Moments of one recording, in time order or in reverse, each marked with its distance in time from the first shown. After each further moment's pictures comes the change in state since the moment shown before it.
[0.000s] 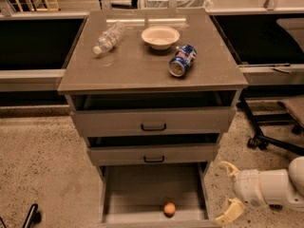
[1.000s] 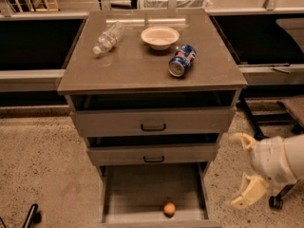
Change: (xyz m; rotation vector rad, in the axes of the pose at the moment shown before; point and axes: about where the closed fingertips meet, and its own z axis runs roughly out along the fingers) arm -0.110 0.007 -0.093 0.043 0.101 -0.075
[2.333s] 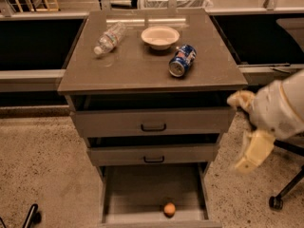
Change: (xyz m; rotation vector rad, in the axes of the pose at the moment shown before) arm -0.089 -0.026 -0.059 -0.015 0.185 -0.089
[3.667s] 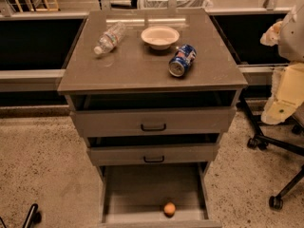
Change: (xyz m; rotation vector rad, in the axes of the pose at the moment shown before) arm -0.043 -0.039 -0.123 0.191 0.370 -0.036
